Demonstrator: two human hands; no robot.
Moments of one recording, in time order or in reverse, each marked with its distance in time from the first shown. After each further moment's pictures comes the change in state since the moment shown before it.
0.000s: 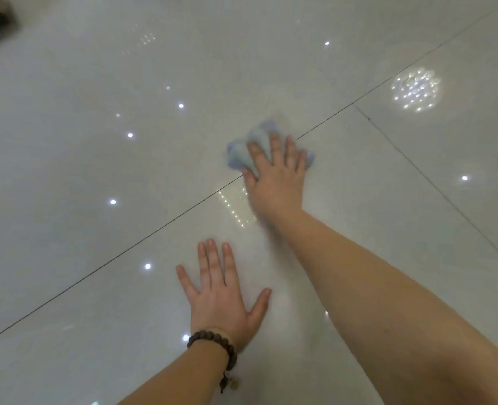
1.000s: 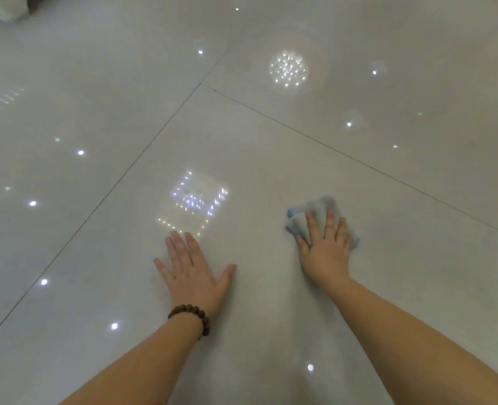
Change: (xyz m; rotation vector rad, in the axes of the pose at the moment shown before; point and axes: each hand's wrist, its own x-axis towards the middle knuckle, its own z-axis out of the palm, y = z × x) left_hand -0.082 0.036 -0.005 -0.106 -0.101 0.254; right_hand -0.334 0.148 -0.097 -0.078 -0.200 0.729
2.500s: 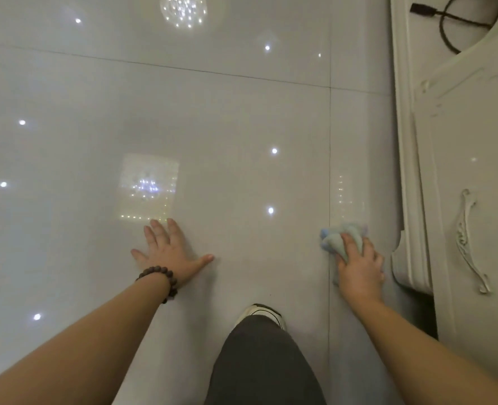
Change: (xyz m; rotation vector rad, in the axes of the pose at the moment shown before) left_hand -0.142 0.126 0.042 0.427 -0.469 0.205; right_hand -0.280 0.274 0.021 0.190 -0.026 0.640
